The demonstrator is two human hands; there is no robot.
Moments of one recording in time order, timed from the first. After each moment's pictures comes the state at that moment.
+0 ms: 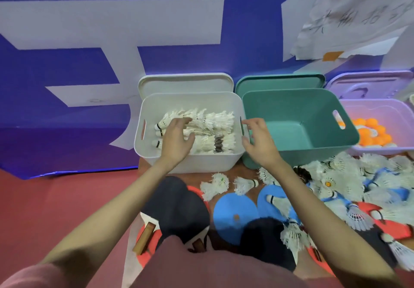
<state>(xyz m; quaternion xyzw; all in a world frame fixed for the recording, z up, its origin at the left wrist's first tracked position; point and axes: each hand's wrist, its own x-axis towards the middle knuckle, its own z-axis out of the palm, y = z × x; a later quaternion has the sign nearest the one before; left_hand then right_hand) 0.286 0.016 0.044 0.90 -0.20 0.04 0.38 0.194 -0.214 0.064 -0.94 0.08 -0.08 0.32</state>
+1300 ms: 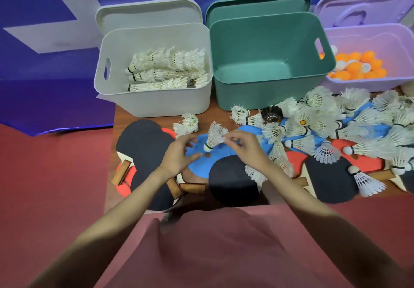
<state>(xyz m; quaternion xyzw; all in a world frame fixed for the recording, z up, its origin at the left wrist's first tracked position) 0.081 -0.024 -0.017 0.89 -0.15 -0.21 0.38 0.024 -0.243 -0.027 -0.84 0.05 0.01 0.54</state>
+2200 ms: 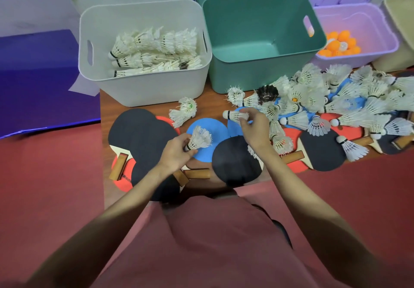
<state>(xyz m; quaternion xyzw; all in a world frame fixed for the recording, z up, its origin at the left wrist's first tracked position) 0.071 0.012 -0.043 0.87 -0.15 -0.28 0.38 0.017 -0.217 -0.020 -0.86 0.31 -0.09 0.39</state>
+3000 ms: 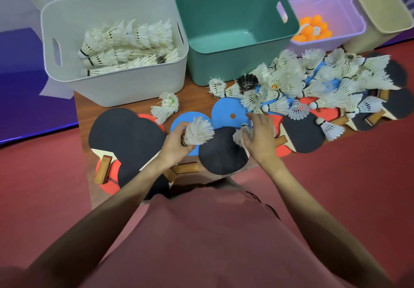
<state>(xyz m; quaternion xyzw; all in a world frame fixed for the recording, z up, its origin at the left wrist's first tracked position) 0.065 -0.017 -0.044 0.80 -0.21 -0.31 0.46 -0.059 -0.229 -0.018 -0.93 0.28 -0.08 0.22</state>
